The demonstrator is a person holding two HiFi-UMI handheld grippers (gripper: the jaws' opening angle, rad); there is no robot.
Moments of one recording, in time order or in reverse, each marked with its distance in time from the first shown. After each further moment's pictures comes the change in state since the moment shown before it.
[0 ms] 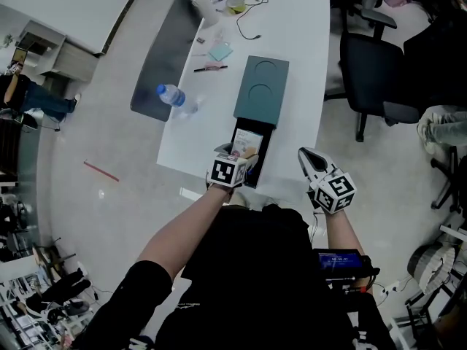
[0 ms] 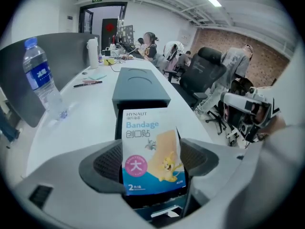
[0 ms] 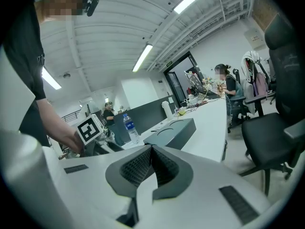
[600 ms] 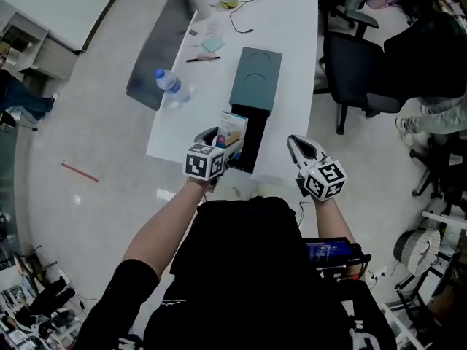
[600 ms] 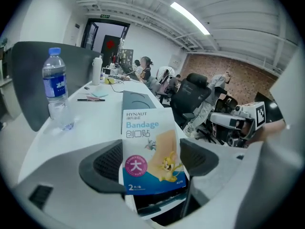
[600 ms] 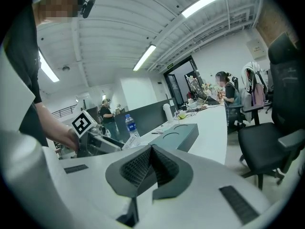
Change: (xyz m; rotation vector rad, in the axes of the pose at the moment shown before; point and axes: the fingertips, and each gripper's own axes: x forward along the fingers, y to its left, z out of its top) left arm -0.061 0.019 0.022 -0.006 -0.264 -0.157; right arm 0.007 0.042 0.015 -0.060 -0.005 -0.076
